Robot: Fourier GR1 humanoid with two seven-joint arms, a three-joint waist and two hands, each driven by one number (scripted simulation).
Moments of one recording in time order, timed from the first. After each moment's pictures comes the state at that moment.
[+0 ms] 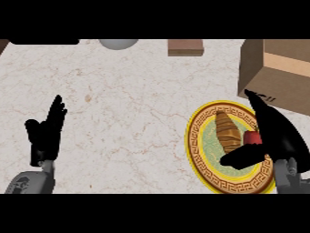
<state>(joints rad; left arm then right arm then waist) -0.11 0.22 -0.03 -1.29 0.09 0.27 0.02 -0.26 -0.36 0.31 -1.92 0.49 0.18 1.14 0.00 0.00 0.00</state>
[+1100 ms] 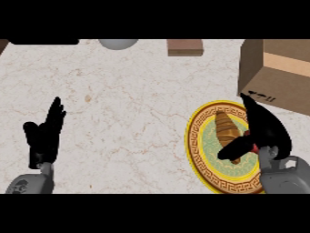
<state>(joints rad) -0.09 0.20 0.00 -1.31 0.07 0.24 0.02 -0.27 -0.28 0.27 -1.74 0.58 0.23 1.09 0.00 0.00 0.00</state>
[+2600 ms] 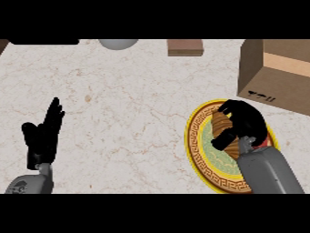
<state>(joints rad) -0.09 0.17 0.05 -1.32 0.01 0.20 0.03 -0.31 -0.15 0.20 -1.44 0.83 0.16 0.83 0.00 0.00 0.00</state>
